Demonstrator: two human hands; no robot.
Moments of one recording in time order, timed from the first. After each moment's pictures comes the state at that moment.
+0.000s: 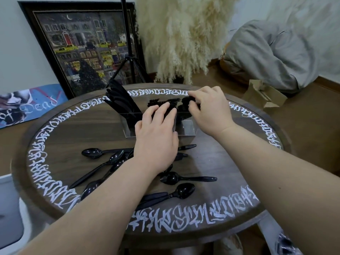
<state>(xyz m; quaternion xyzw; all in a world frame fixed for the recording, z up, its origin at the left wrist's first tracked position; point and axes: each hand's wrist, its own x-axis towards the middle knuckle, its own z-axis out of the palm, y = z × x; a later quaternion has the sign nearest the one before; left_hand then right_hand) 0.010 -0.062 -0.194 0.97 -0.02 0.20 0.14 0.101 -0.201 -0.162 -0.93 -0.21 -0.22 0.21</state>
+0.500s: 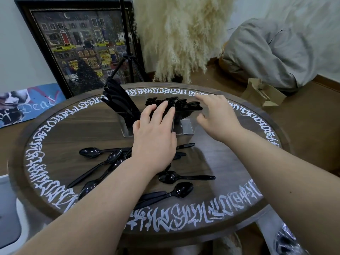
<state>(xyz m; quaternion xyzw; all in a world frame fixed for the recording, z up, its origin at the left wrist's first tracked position) 0.009 -0.063 -0.195 0.97 -0.02 0.19 0.13 0.096 -0.228 -0.171 -0.95 -0.20 -0.12 0.19</state>
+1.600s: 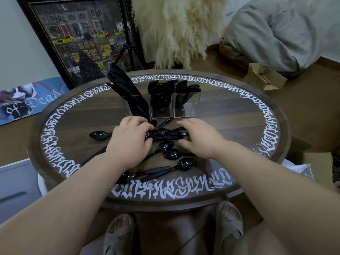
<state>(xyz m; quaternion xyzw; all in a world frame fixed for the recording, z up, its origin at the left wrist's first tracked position) -0.038 -0.005 -0.207 0.99 -0.03 0.07 0.11 0.025 -0.210 -0.220 -0.95 -0.27 0.06 0.13</state>
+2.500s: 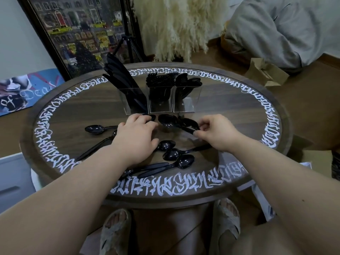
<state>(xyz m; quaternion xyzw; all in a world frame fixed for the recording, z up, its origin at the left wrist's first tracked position) -0.028 -0.021 -0.211 1.00 -0.02 -0.04 0.04 0.028 -0.240 -0.215 -0.93 -0.12 0.10 0.33</state>
